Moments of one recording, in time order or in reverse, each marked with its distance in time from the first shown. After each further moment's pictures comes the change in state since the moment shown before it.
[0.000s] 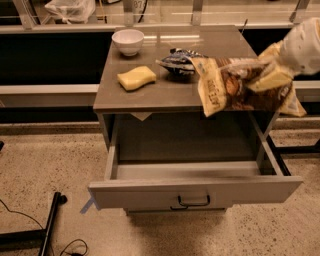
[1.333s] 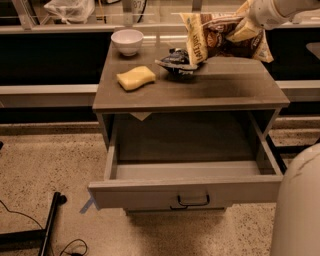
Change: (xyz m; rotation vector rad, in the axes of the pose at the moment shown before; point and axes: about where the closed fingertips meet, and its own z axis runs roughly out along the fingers) arm -0.023 -0.181 0.049 0.274 0.034 -0.156
